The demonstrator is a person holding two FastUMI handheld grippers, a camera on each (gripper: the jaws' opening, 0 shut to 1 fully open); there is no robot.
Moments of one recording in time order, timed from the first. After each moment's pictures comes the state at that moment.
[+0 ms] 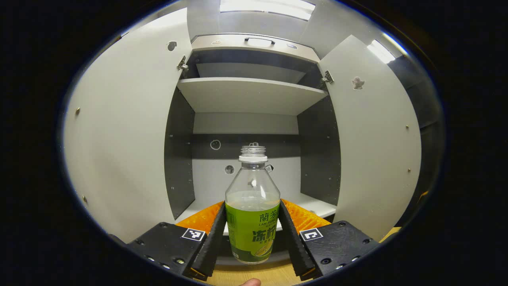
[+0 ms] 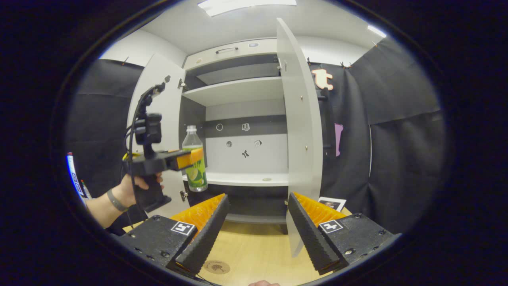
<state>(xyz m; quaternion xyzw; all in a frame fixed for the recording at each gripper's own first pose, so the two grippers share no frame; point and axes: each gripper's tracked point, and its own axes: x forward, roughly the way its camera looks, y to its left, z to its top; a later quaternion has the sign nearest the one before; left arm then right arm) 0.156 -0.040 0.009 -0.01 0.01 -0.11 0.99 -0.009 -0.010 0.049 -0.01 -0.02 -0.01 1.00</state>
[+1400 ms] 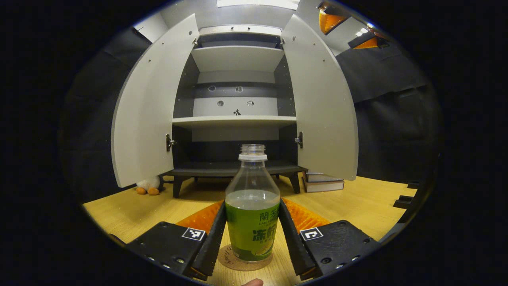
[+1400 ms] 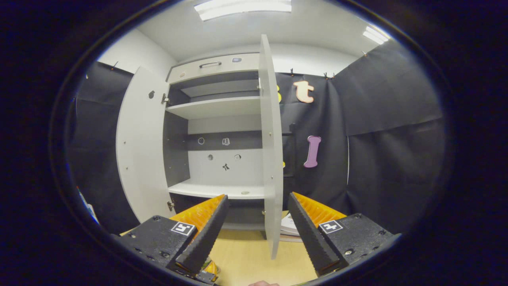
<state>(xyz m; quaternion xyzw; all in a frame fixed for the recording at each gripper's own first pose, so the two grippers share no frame) -0.037 -0.122 -0.246 0.00 0.07 -0.10 0.99 -0.053 -0.041 0.090 0.01 -0.02 -0.09 1.00</state>
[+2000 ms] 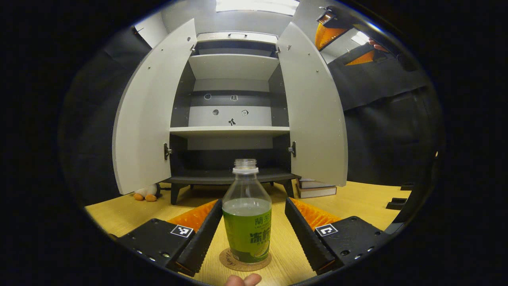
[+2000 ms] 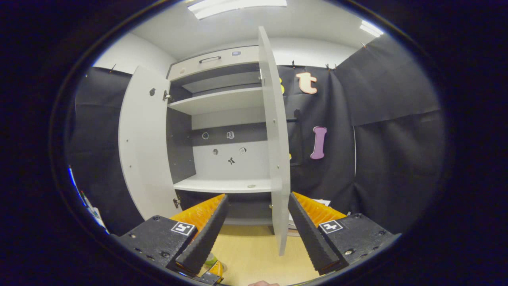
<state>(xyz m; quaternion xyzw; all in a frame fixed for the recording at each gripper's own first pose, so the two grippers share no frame) -0.045 -0.122 -0.210 -0.01 0.04 -0.12 0.99 -0.041 -0.038 0.071 0.03 0.00 -0.06 1.00</state>
